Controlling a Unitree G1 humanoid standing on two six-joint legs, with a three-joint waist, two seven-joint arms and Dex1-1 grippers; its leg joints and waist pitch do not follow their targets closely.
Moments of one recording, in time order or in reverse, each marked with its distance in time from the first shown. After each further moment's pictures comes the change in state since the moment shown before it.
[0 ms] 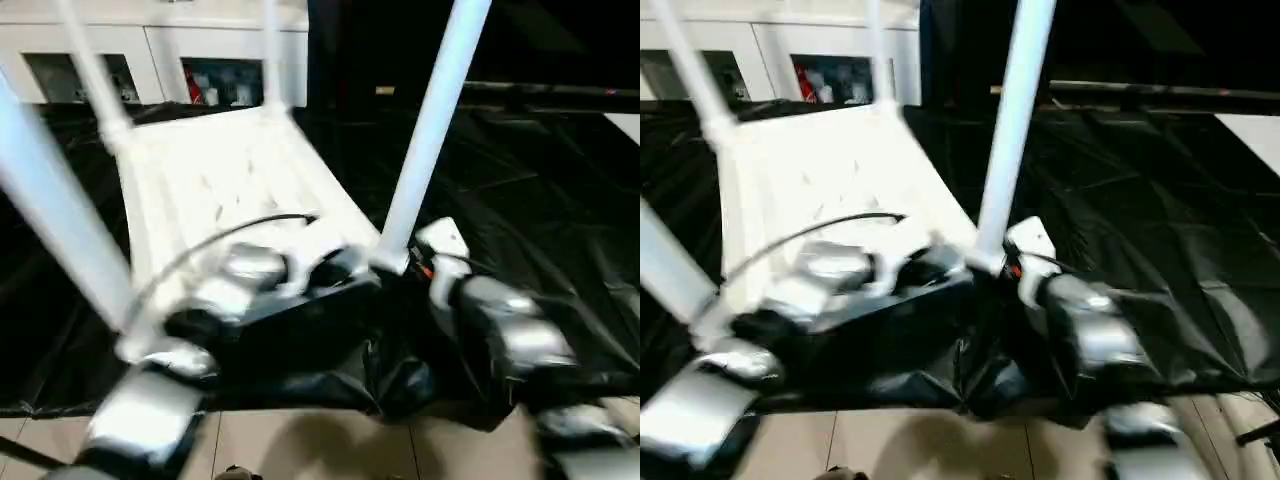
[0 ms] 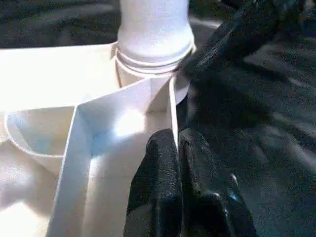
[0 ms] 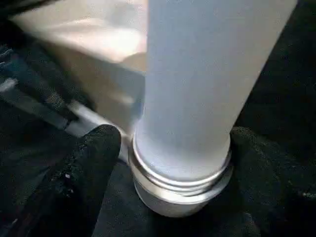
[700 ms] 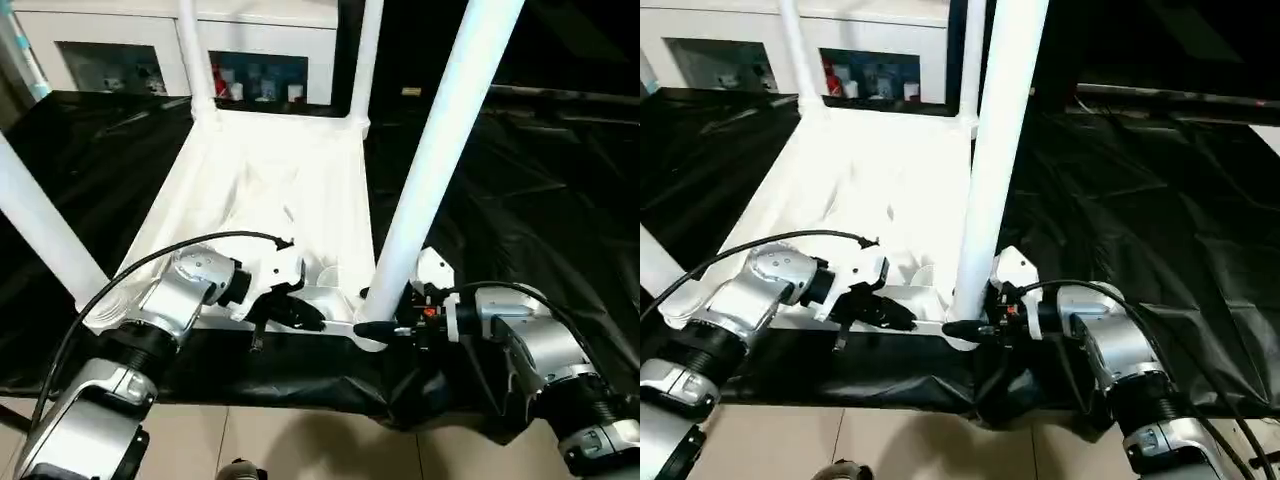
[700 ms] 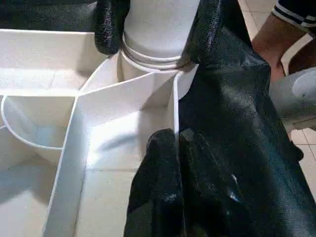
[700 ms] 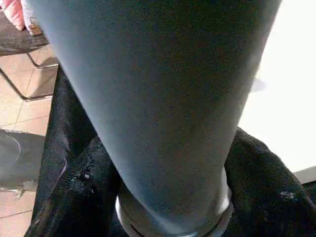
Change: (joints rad) left arm 0.093 0.148 -0.061 -0.217 -0.043 0.029 -0.284; right arm 0.034 -0.062 0.102 -0.123 0.065 0.061 0.305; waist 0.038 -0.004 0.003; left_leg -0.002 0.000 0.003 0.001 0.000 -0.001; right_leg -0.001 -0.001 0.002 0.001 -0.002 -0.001
